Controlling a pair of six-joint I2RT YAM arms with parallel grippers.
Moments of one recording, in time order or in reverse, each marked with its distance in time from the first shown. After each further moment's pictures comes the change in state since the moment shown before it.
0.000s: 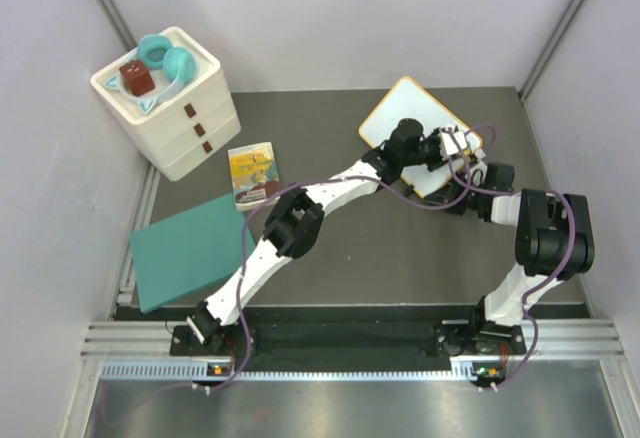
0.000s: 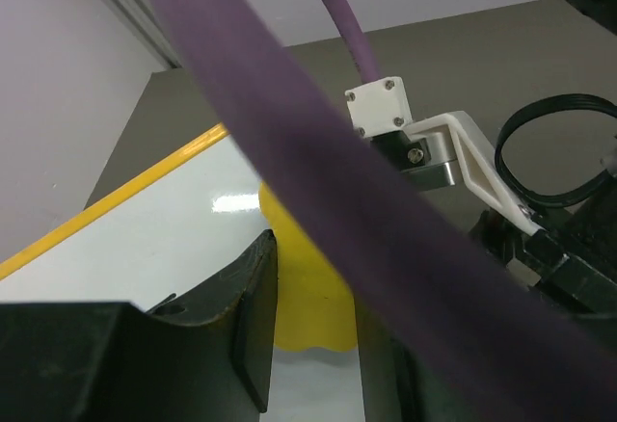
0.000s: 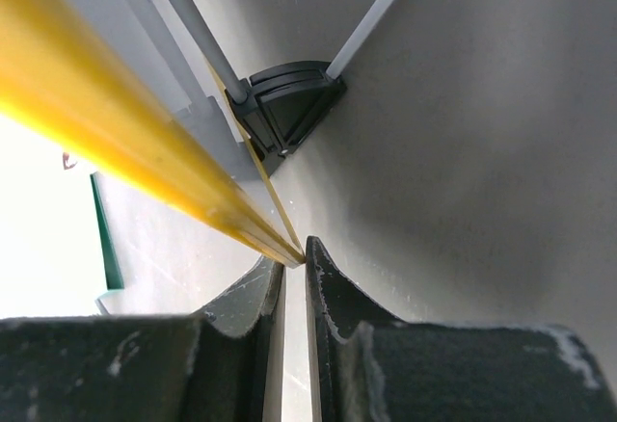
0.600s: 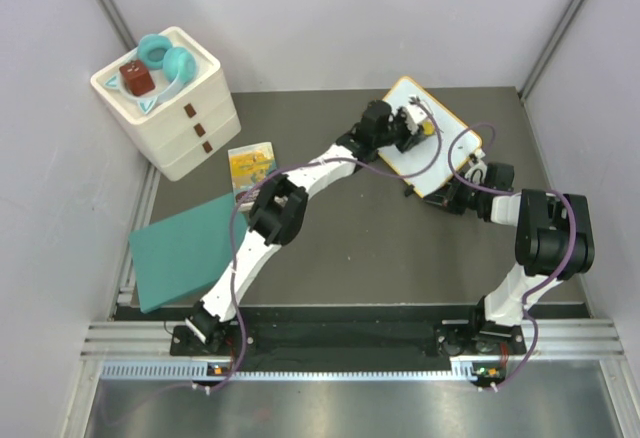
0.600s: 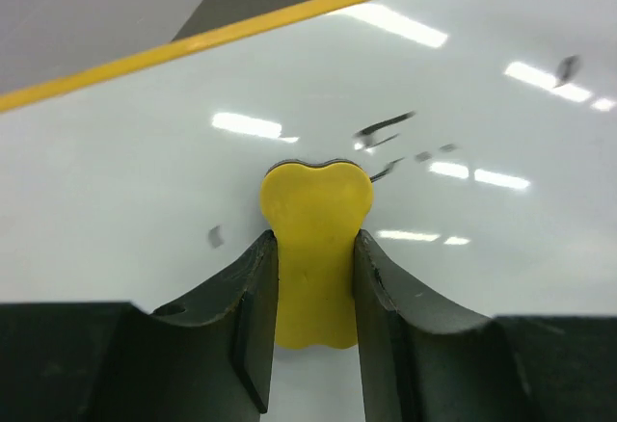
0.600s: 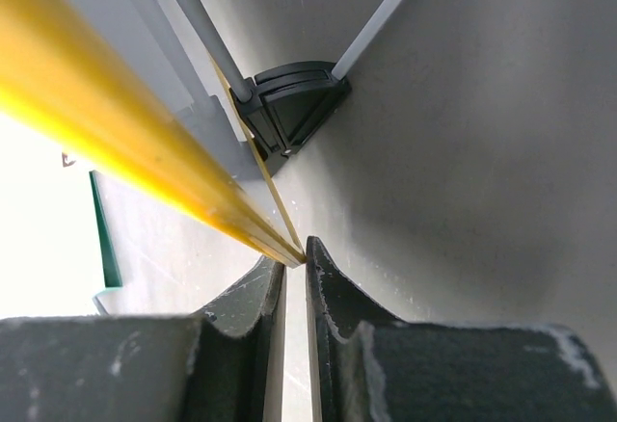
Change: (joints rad) left arm 0.134 -0.050 -0.080 -0.018 -0.021 -0.155; right arm 0.000 0.000 0.000 0.001 -0.003 -0.010
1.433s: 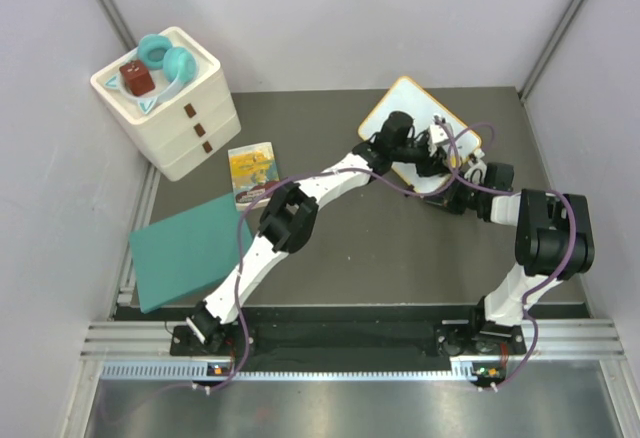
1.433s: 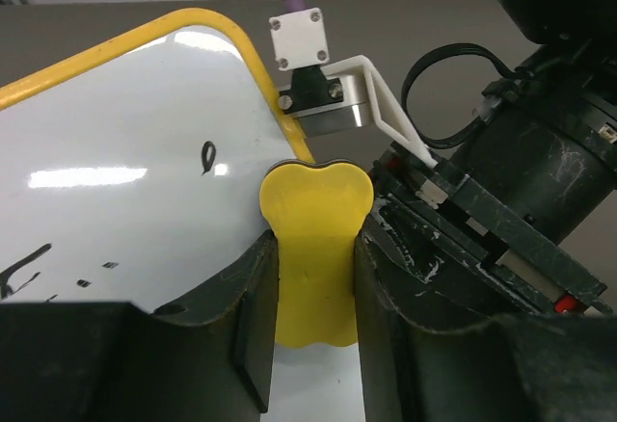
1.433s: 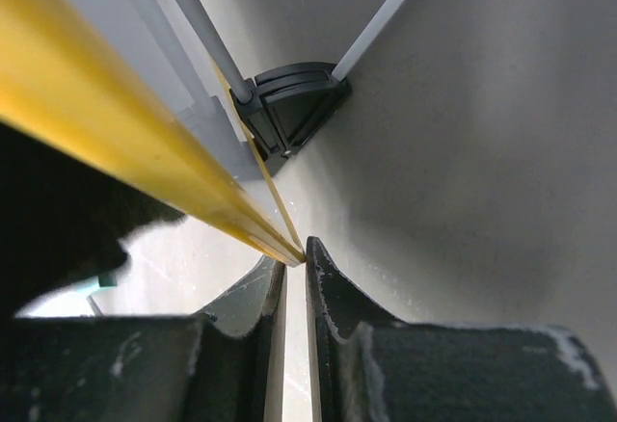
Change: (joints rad) left arm -0.073 0.036 0.076 -0.102 0.303 -0.057; right arm 0.002 0.000 0.000 0.001 0.001 -0.013
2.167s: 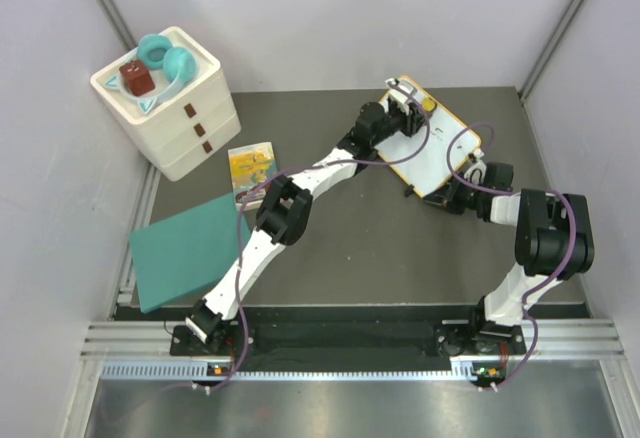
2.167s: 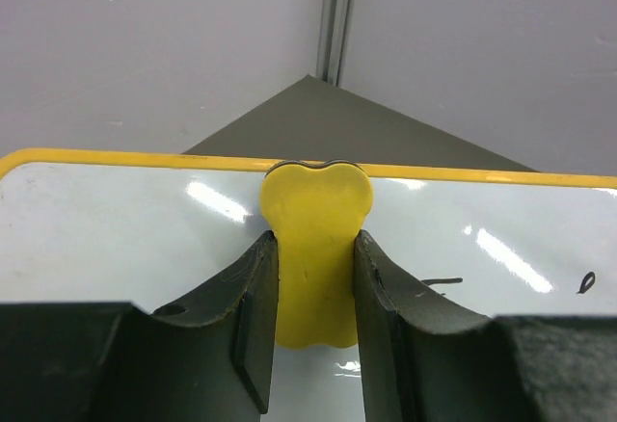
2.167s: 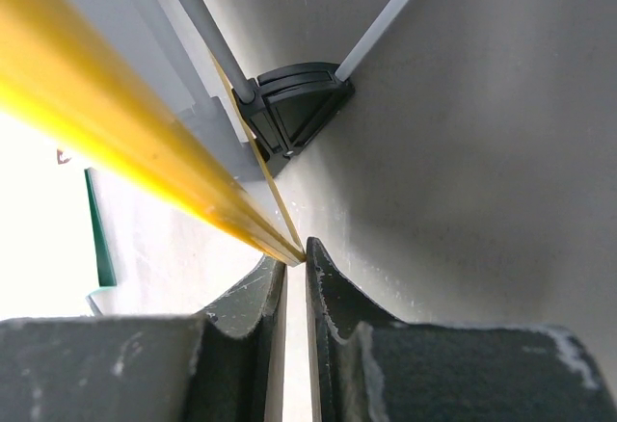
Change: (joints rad) left arm 0.097 0.095 0.053 0.418 -0.450 -0.342; right arm 0.003 0.000 0.000 0.001 0.002 -0.002
